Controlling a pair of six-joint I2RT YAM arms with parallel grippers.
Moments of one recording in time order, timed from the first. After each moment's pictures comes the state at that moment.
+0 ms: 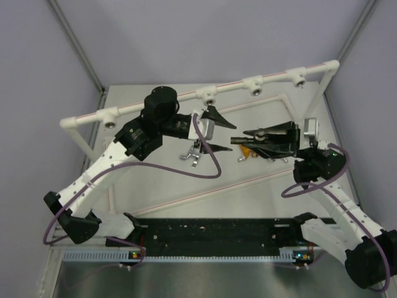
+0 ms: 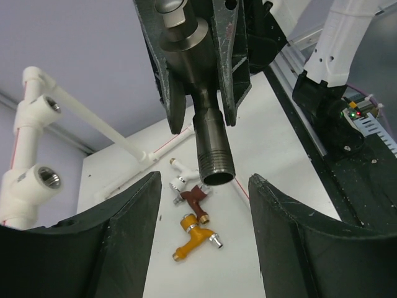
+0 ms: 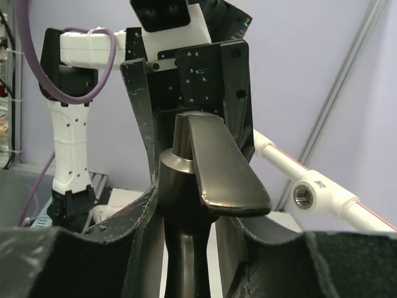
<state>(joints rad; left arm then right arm) -0.77 1.31 1.56 -0.41 0.93 0.60 0.33 0.92 0.68 1.26 -1.00 0.60</state>
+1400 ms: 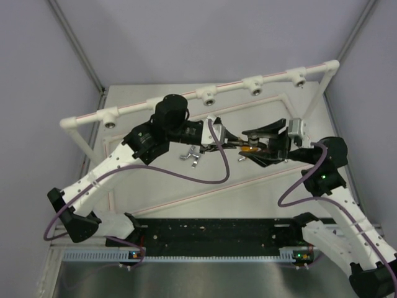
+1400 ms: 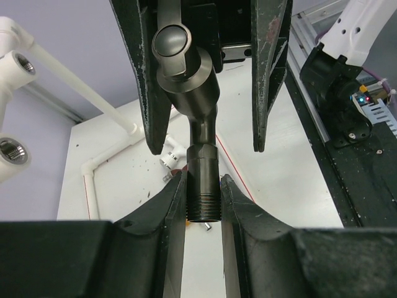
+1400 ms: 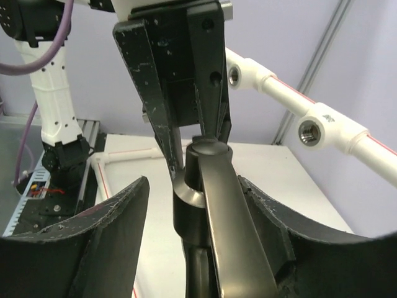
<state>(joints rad) -0.84 1.34 1.51 -0.42 0.78 0.59 0.38 0.77 0.77 0.49 -1.01 0.16</state>
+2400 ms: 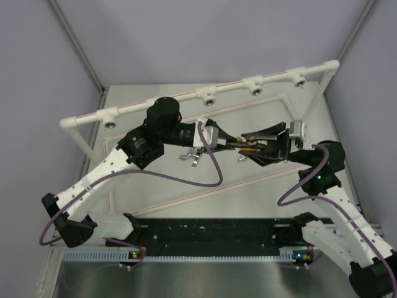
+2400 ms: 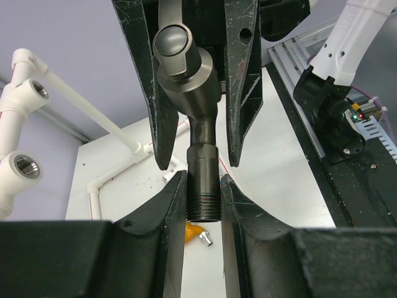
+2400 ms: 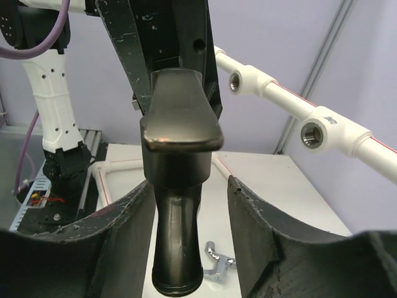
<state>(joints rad) -0.84 1.27 1.44 -0.32 0.82 0.54 0.38 0.77 0.69 0.64 -1.00 0.23</state>
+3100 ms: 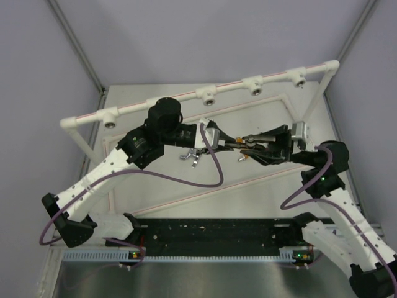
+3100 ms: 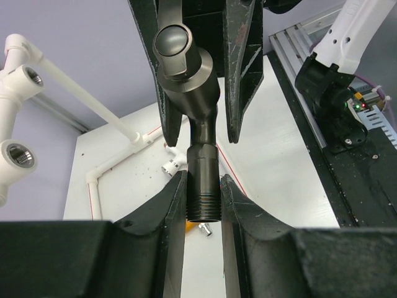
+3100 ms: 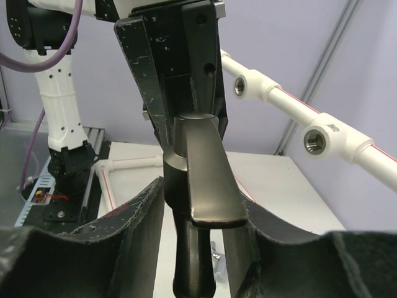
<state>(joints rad) -0.84 1.27 1.44 -0.37 0.79 0.57 0.38 0.76 0.73 0.59 -1.01 0.23</state>
